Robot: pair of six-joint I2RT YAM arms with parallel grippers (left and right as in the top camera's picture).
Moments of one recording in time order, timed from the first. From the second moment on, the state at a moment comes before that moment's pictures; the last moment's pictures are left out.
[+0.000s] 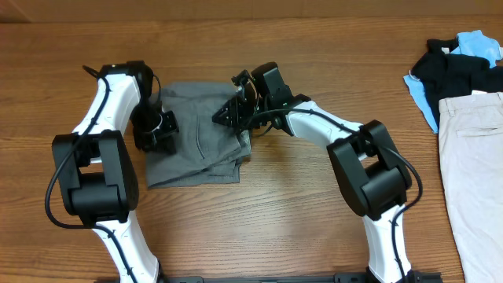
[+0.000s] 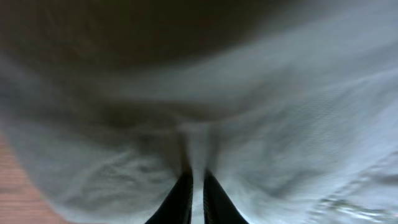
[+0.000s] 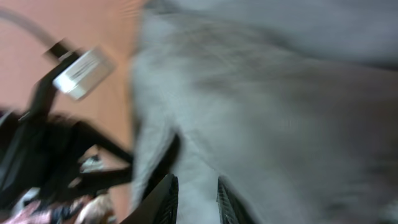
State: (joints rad) left arm 0.06 2.10 1.57 -1.30 0.22 -0.29; right arm 0.52 2.24 1.49 -0.08 -0.77 0.64
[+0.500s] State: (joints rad) left arm 0.07 2.10 1.47 -1.25 0.12 -0.33; right arm 0.35 2.28 1.55 -0.21 -0.65 0.68
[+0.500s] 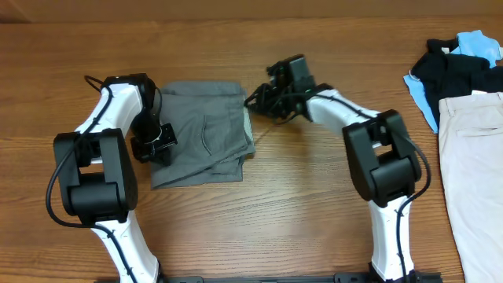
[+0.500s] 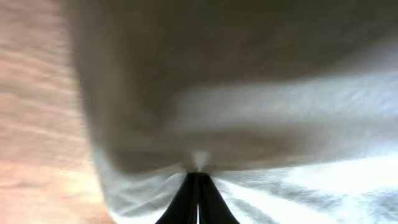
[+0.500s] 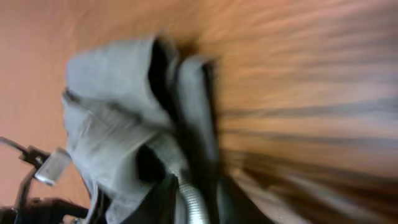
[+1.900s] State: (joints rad) left arm 0.03 2.16 1.72 -1.08 0.16 -0.27; right arm 0.62 2.11 1.35 -0.52 -0.61 0.59
